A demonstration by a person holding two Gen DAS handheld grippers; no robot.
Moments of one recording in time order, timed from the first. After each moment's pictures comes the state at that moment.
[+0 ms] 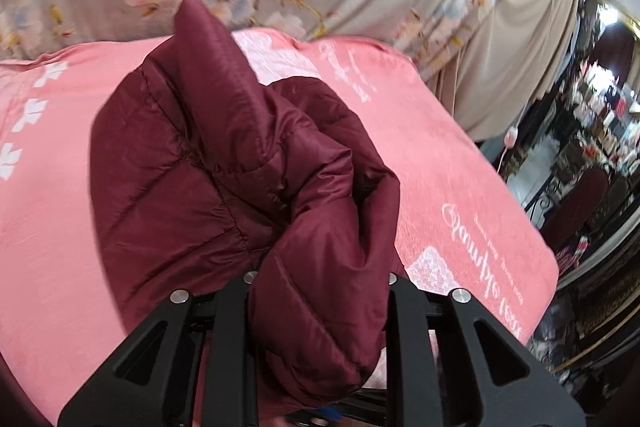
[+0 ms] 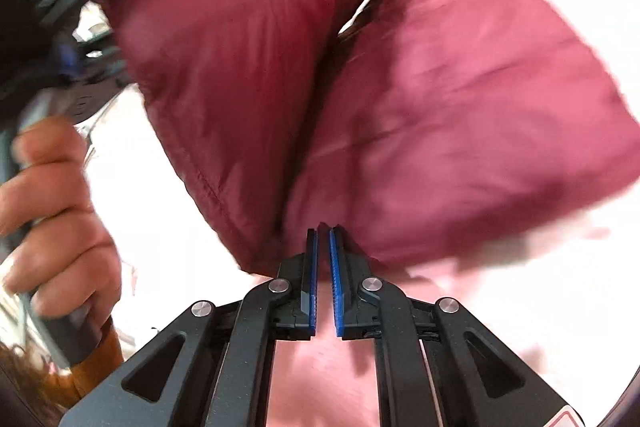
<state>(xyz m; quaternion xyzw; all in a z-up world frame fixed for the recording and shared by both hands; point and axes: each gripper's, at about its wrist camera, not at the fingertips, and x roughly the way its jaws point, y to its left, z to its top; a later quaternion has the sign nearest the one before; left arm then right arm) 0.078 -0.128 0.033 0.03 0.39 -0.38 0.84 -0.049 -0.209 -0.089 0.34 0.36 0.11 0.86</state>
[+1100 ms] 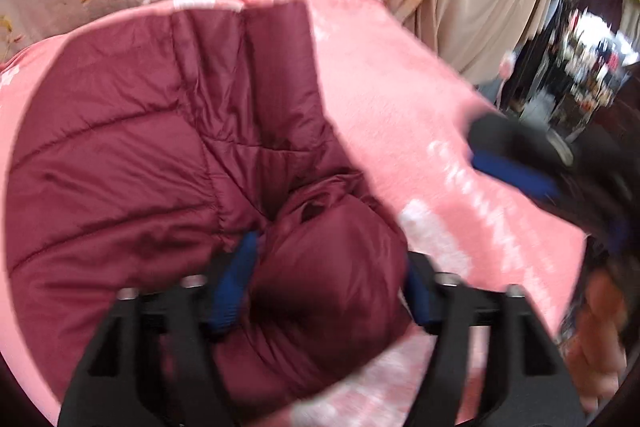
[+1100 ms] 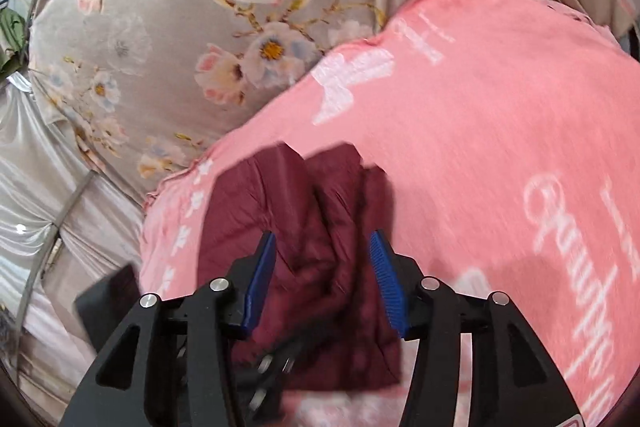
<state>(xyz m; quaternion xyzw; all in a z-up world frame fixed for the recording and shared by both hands) 0.029 -0.195 -0.031 0.08 0.39 -0.41 0.82 -0.046 -0.353 0.009 0.35 0.27 -0.01 0.90</state>
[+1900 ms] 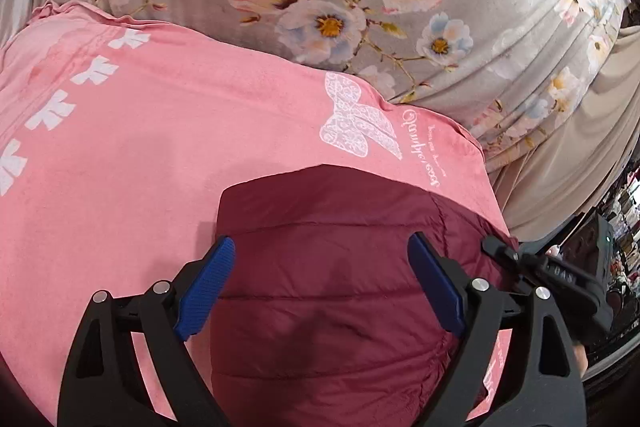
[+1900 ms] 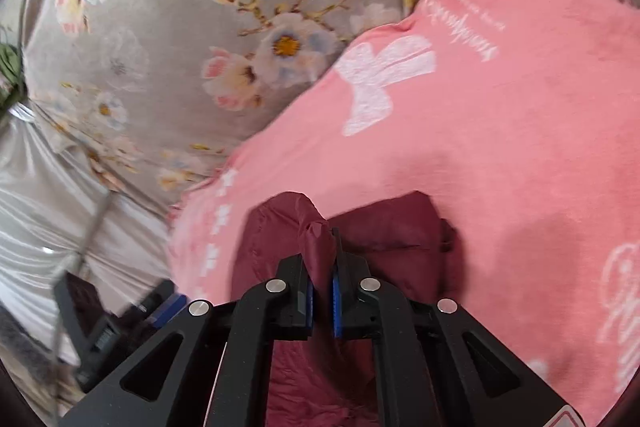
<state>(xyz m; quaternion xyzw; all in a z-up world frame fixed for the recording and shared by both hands) 0.133 -0.089 0.057 -0.11 0.37 -0.25 0.89 0.044 -0.390 0.021 0.38 0.30 0.02 0.88</state>
